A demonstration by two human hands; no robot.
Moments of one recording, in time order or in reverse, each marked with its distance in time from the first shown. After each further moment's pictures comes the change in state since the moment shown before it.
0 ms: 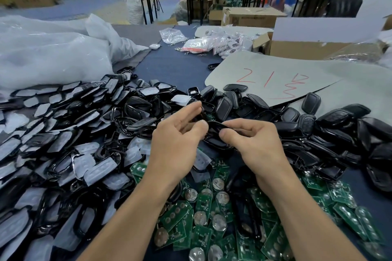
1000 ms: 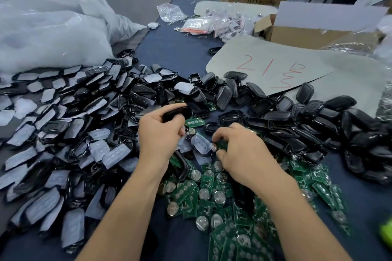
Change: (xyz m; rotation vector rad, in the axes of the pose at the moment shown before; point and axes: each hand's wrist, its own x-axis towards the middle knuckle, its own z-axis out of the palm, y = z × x) left_hand 0.004 0.000 -0.030 -0.104 0.202 -0.193; right_hand -0.020 -0.020 0.012 -1.082 -0.310 0.045
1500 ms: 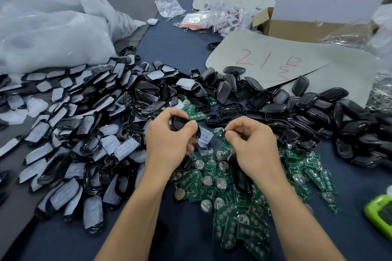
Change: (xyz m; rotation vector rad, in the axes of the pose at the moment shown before) left_hand -0.036 0.007 -0.014 0.159 -0.098 0.064; right_hand -0.034 -0.006 -0.006 0.716 0.301 0.189
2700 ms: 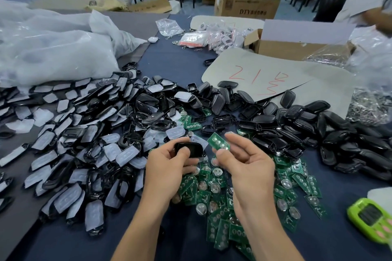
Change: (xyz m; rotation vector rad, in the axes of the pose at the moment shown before) left_hand -0.044 0.000 -0.001 -0.205 -0.064 -0.189; right_hand -0.054 -0.025 0.006 0.752 0.160 0.187
